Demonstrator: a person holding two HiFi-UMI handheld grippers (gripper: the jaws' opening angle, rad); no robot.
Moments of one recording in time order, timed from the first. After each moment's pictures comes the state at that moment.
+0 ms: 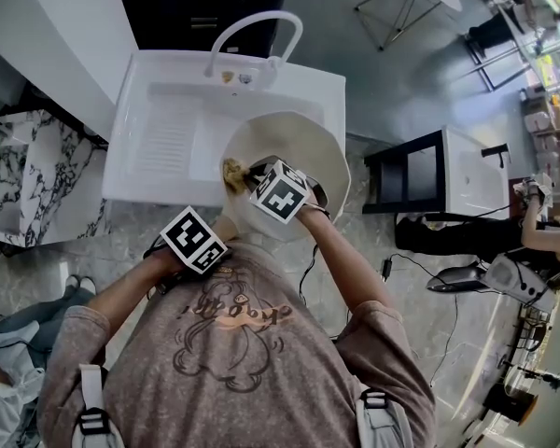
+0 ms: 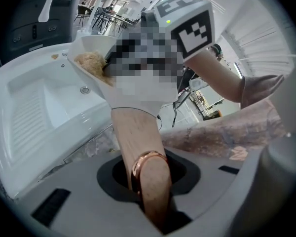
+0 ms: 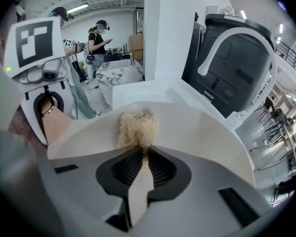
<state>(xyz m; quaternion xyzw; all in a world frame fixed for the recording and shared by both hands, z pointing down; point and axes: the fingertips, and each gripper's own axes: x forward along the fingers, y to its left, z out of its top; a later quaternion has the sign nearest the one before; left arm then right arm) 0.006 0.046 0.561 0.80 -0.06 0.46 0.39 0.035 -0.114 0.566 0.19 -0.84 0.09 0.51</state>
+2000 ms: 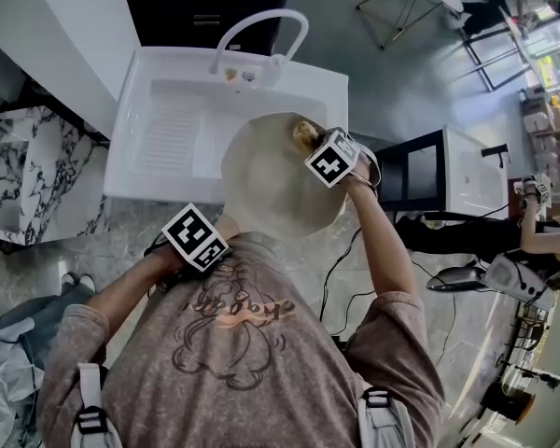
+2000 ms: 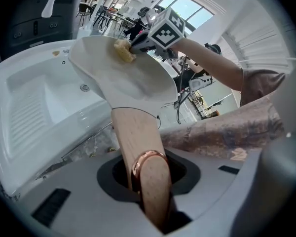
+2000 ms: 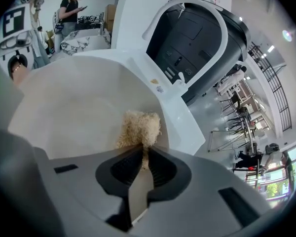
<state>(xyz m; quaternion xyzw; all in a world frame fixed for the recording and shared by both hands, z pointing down) -0.001 0.048 0.564 0.79 -0.06 0.45 0.40 0.208 -0.200 0.567 0.33 -0.69 0.05 0.64</state>
